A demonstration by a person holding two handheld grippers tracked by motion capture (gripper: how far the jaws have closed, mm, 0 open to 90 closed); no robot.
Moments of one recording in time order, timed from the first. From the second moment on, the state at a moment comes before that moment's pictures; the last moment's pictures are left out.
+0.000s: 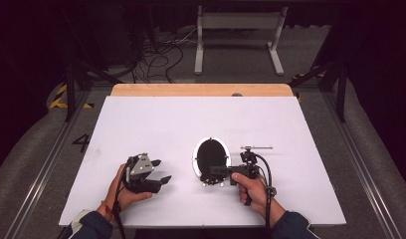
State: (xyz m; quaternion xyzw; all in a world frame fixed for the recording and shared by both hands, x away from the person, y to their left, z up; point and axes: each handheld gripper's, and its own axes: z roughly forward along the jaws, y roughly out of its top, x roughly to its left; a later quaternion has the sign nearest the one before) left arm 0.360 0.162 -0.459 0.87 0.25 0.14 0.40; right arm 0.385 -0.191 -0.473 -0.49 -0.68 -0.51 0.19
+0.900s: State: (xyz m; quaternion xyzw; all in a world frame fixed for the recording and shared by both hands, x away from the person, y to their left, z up) left arm 0.416 0.094 -0.465 0.86 0.26 0.01 0.44; right arm 0.383 -0.188 -0.459 -0.38 -0.76 -0.51 0.13
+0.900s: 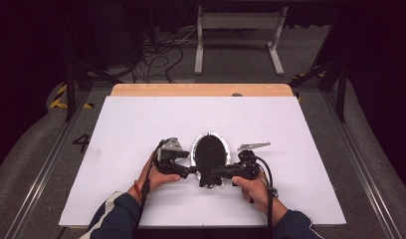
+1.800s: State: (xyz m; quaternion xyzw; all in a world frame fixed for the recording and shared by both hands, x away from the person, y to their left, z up) left arm 0.416 0.097 -0.450 0.83 0.23 -0.05 0.51; right arm 0.375 -0.191 -0.456 -0.36 -0.77 -0.51 0.10
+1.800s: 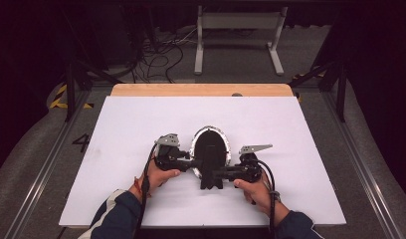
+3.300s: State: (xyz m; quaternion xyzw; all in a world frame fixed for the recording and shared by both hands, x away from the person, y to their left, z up) left arm 0.397 0.082 -0.440 0.86 0.19 0.12 0.46; right arm 0.368 -0.189 -0.435 -0.34 -0.79 -0.51 0.06
